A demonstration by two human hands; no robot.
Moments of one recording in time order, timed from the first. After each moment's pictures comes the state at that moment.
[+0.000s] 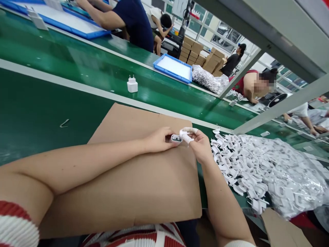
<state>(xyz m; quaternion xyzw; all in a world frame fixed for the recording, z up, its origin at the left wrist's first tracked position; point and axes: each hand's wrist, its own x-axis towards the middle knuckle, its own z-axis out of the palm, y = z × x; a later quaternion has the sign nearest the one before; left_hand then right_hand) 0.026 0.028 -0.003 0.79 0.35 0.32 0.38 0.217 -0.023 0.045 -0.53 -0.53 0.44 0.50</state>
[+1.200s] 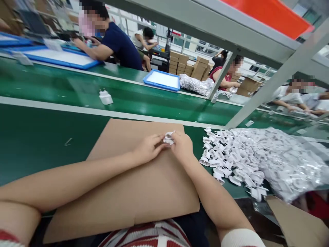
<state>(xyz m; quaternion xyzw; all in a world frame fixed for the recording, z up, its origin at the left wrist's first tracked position) 0.015 0.008 -0.014 0.84 0.32 0.38 0.20 0.199 -0.031 0.045 -0.59 -0.78 -0.04 0.20</state>
